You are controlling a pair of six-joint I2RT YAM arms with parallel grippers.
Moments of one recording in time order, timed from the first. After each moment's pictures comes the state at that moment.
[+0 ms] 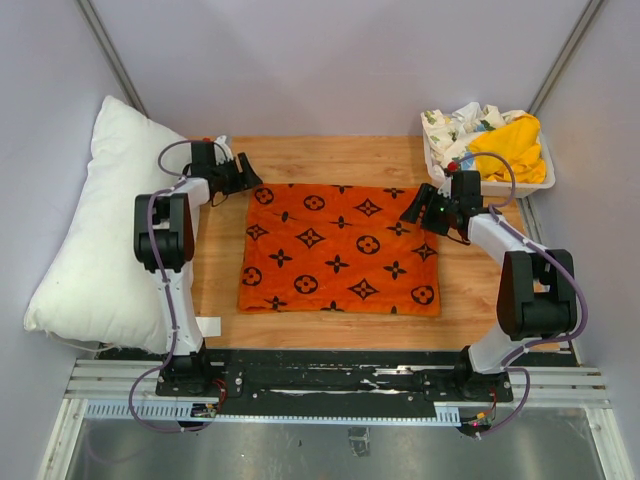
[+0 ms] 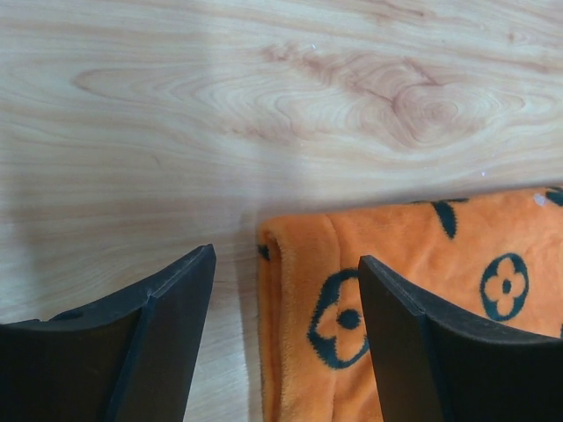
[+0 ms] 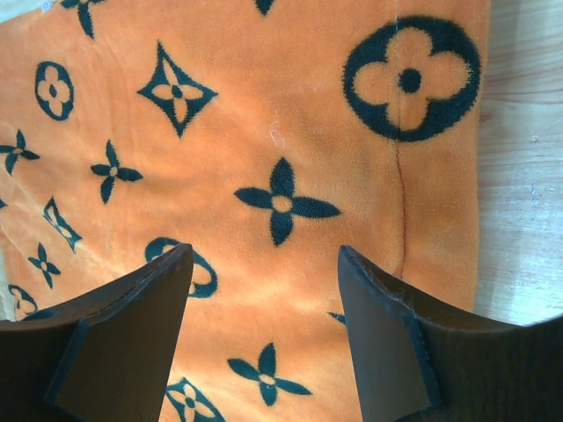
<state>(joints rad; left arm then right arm) 0.05 2.18 1.51 0.01 0.43 -0.28 0.06 1.61 0.99 -0.17 -0.34 0.44</state>
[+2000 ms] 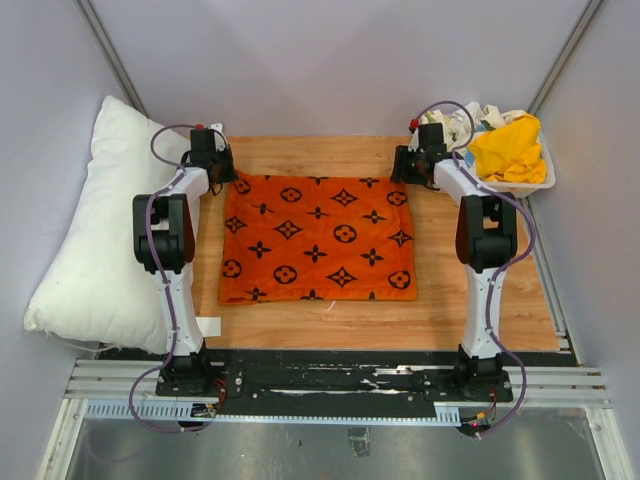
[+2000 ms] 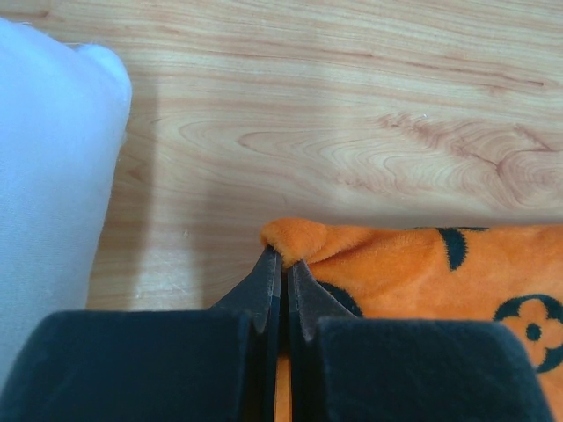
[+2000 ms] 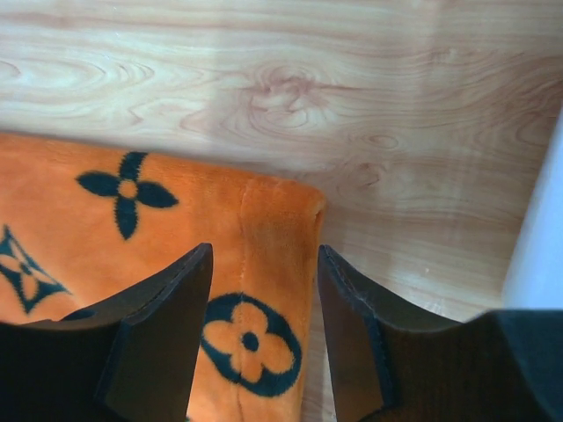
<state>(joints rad) 0.03 2.17 1.63 -0.12 0.12 -0.16 0.13 2.23 1.81 -0.36 -0.17 0.18</state>
